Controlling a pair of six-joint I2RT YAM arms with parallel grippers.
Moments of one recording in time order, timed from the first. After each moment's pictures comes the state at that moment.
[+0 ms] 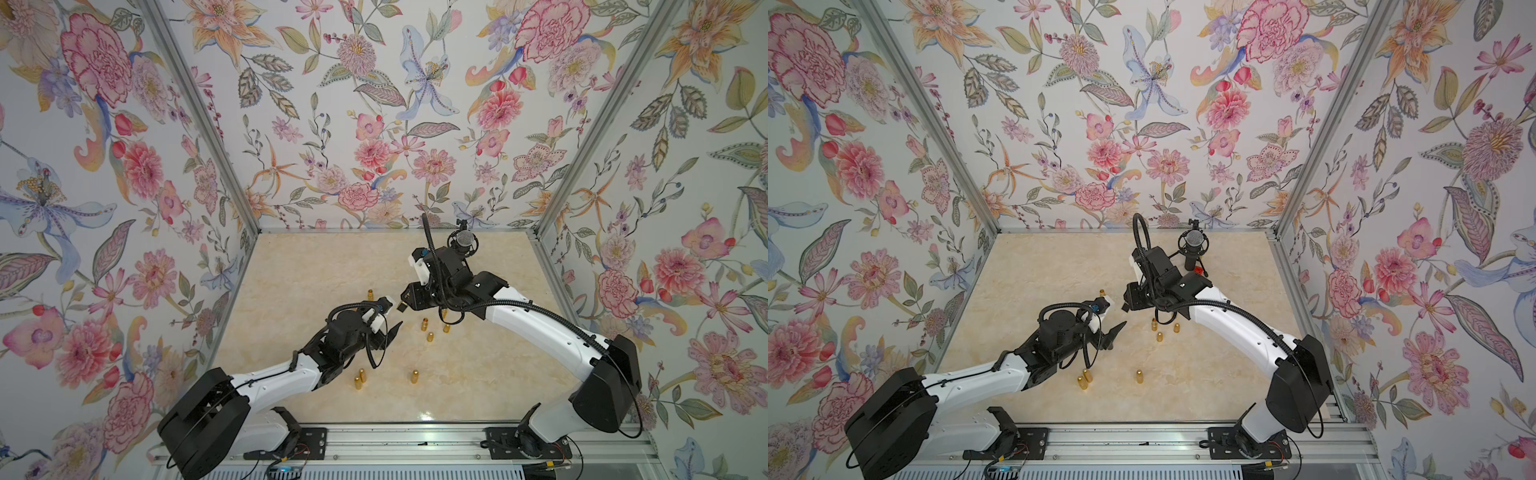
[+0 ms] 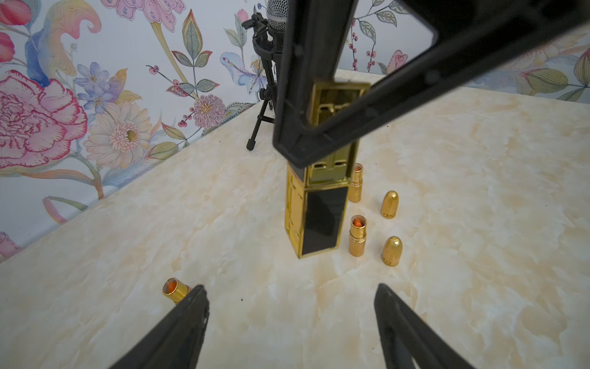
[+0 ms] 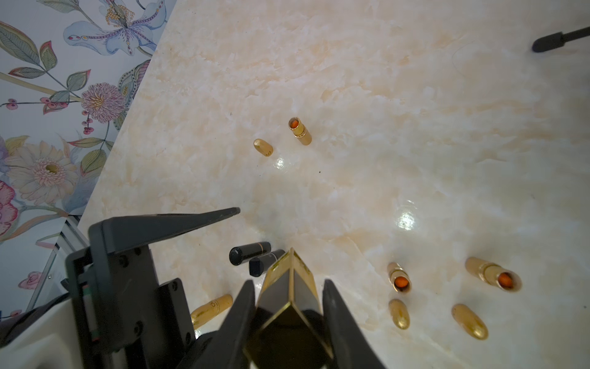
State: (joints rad) left arm -0.76 1.29 0.49 0.50 0.00 0.18; right arm 0.77 1.54 1.37 -0.64 -0.12 0.44
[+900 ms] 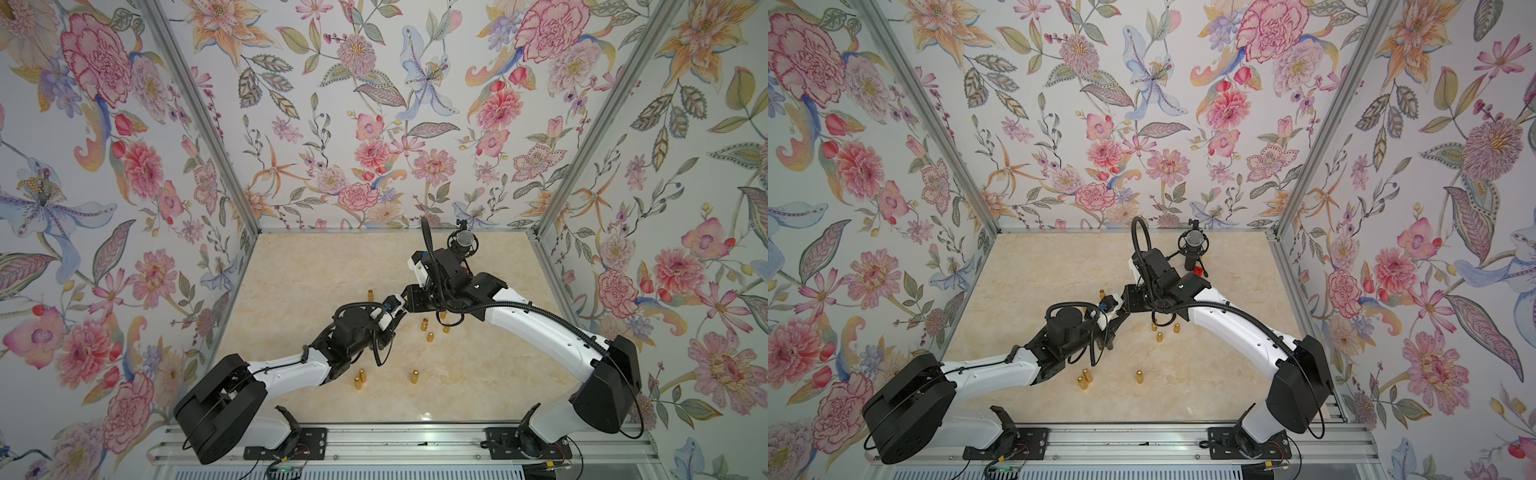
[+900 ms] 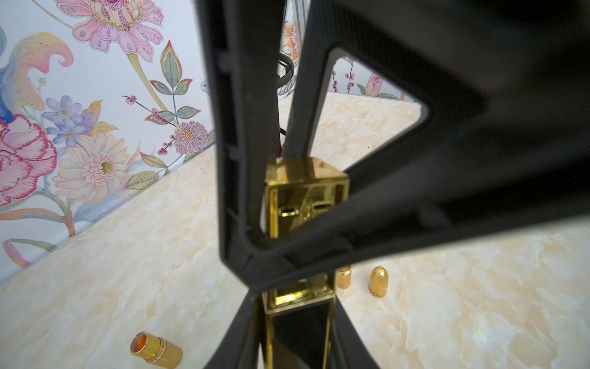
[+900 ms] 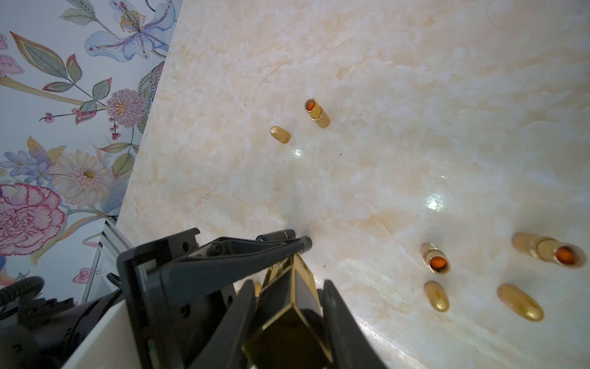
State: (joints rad) left arm -0.78 1.37 0.52 0.61 0.06 0.18; right arm 0.78 1.54 1.37 -0.65 -0.17 0.55
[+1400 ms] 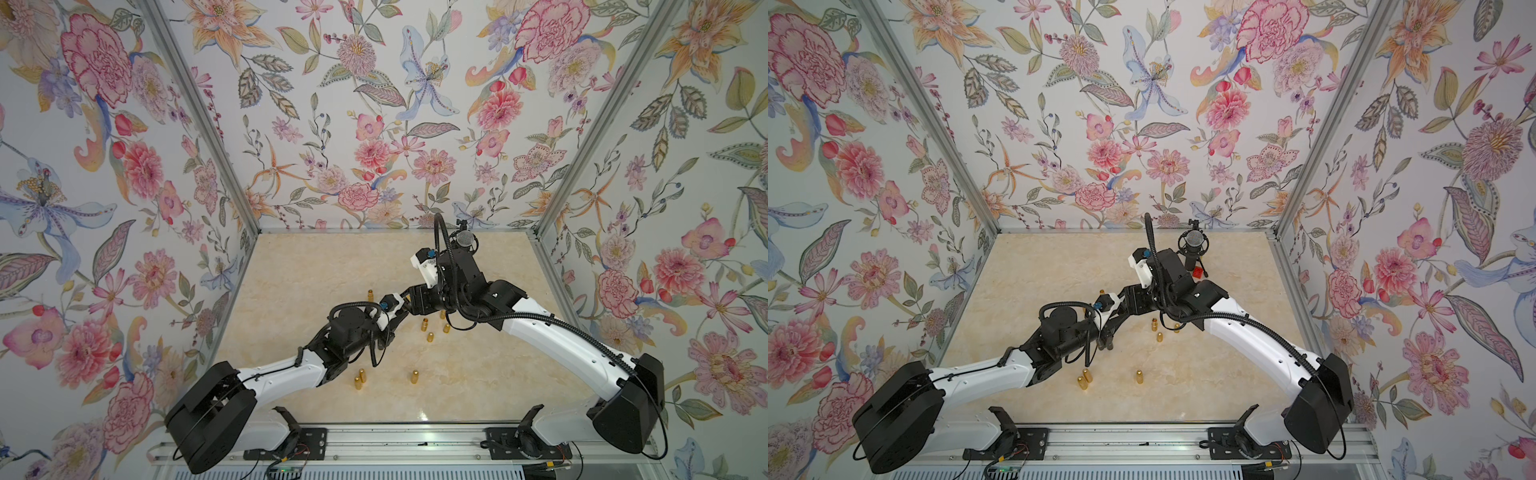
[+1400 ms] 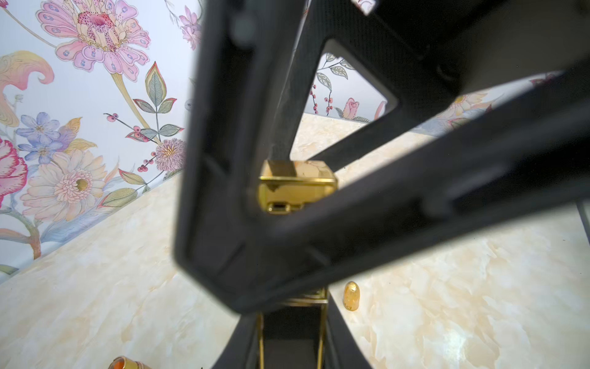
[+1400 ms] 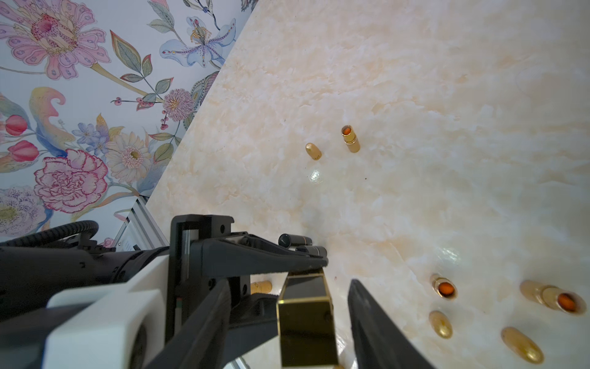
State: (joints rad) left arm -0.77 1.30 0.52 0.60 0.16 0.12; right arm 0.75 1.40 1.26 -0.53 -0.28 0.41
